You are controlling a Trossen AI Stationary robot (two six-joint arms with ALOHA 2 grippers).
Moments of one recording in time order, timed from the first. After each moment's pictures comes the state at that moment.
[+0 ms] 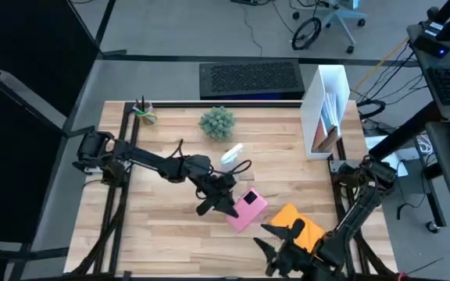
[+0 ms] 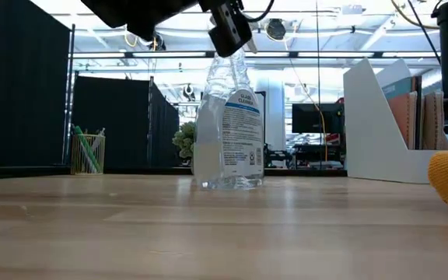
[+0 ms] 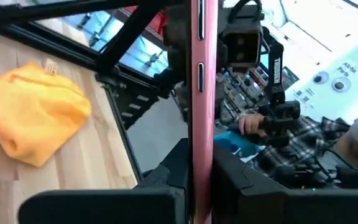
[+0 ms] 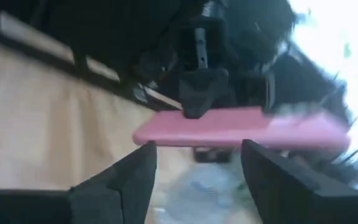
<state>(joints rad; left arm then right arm) -0.12 1.72 0.99 0.63 0.65 -0.65 0.96 1.87 1.32 -0.15 1.51 0.27</state>
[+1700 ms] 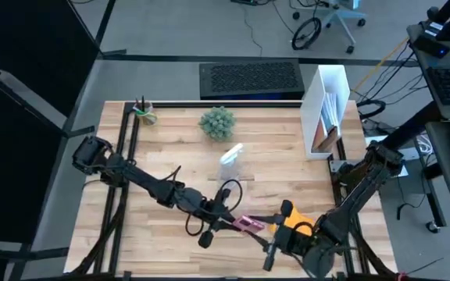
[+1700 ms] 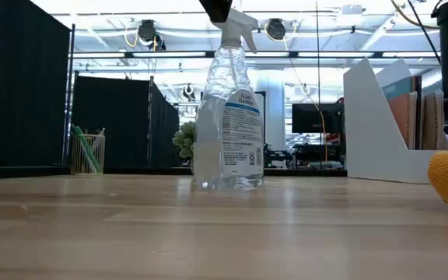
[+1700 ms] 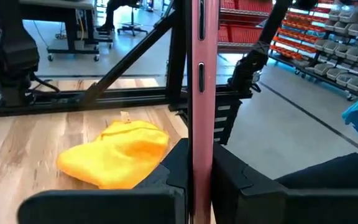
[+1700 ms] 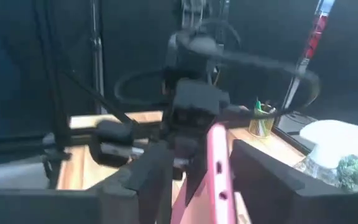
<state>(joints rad) -0.38 1.72 0.99 0.57 0.05 -0.12 0.85 1.67 1.32 0.08 1.20 0.19</state>
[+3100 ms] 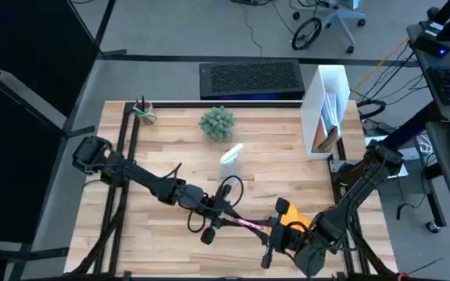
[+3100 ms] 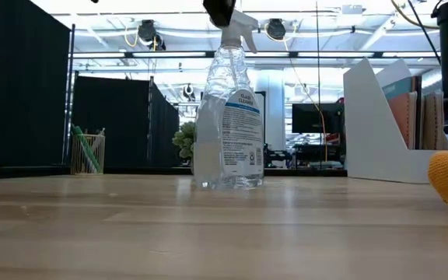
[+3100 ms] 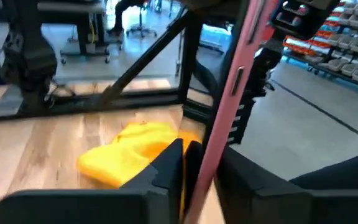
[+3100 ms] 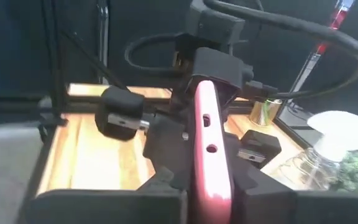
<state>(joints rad) -0.35 1.69 1.00 0.45 0.04 -0.10 0.81 1.66 1.32 -0.15 1.13 0.29</state>
